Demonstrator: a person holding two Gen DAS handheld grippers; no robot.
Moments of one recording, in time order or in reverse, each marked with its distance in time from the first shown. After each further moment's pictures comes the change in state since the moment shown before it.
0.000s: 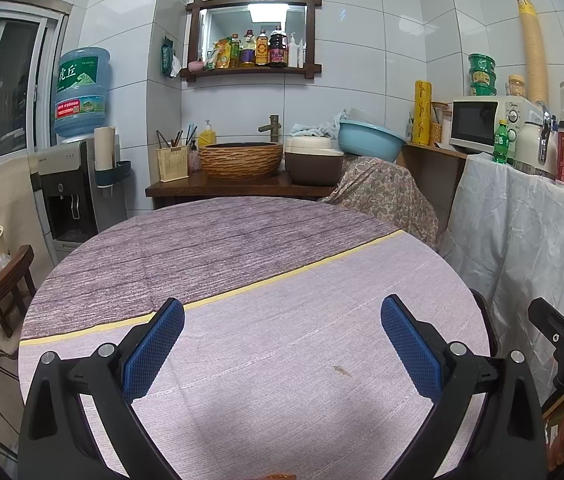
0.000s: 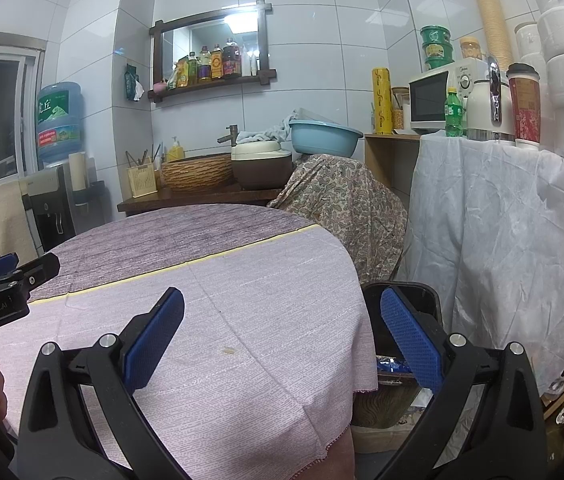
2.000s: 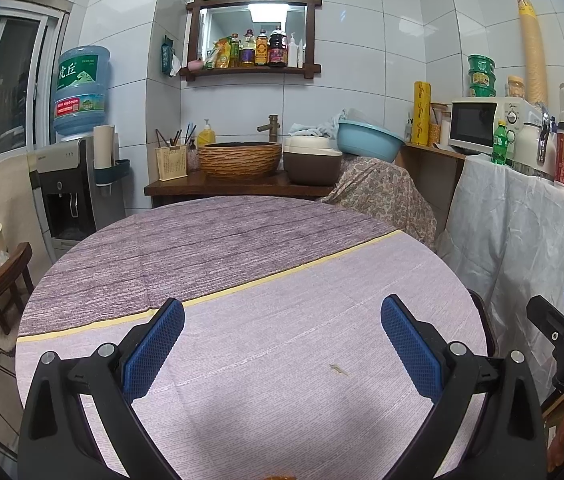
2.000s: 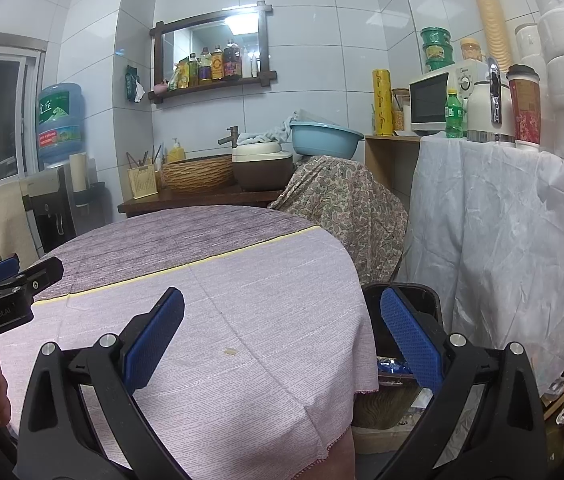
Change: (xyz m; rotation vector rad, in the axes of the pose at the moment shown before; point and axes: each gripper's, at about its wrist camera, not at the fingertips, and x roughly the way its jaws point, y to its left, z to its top) left arm 0.000 -0.003 -0.004 -0.003 -0.003 -0.006; right arm 0.000 -0.002 0.001 -0.002 -0.005 0.000
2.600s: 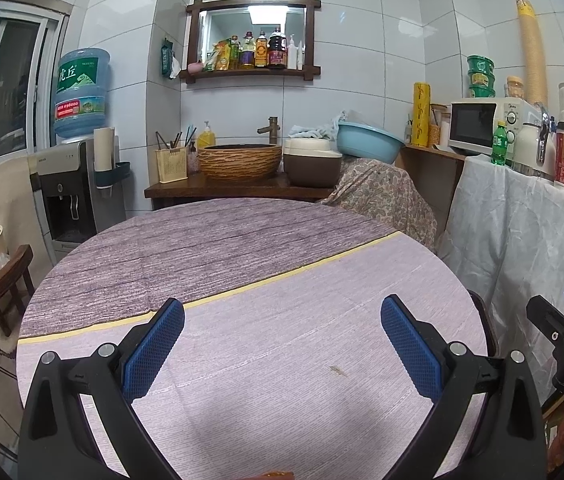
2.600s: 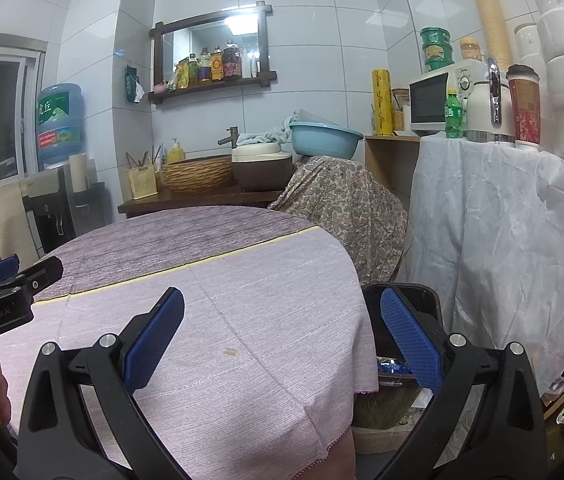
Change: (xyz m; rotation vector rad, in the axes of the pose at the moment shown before) left arm -0.001 0.000 0.000 0.004 -0.007 0.000; right arm -0.001 0.003 -0.001 0.000 -0.003 -0.002
